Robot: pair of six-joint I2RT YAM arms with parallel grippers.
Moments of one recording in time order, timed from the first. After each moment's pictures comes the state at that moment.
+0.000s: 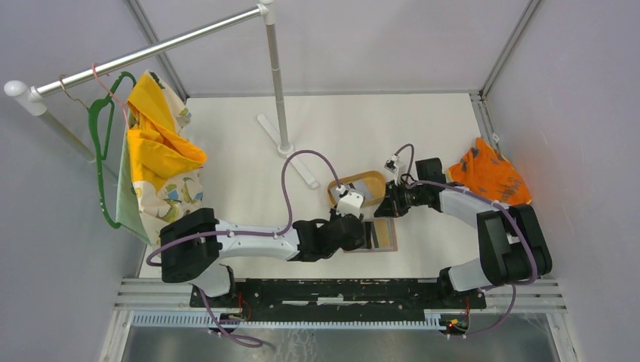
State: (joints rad) left arm -1.30 1.57 0.88 -0.08 -0.55 -0.65; right arm 0.19 1.46 0.63 -0.20 -0.87 -0.06
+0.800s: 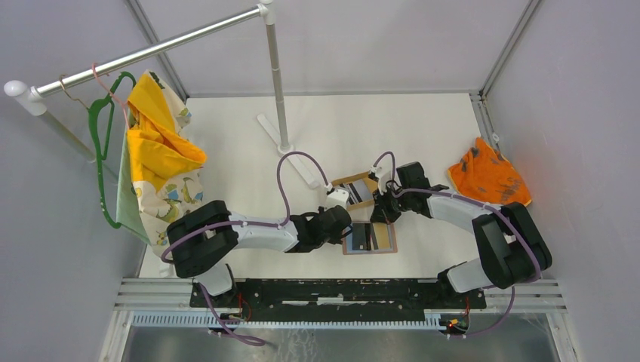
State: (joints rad) left arm -1.14 1.63 0.75 0.01 -0.41 -0.65; right arm 0.38 1.45 0.62 -0.18 -0.59 -0.15
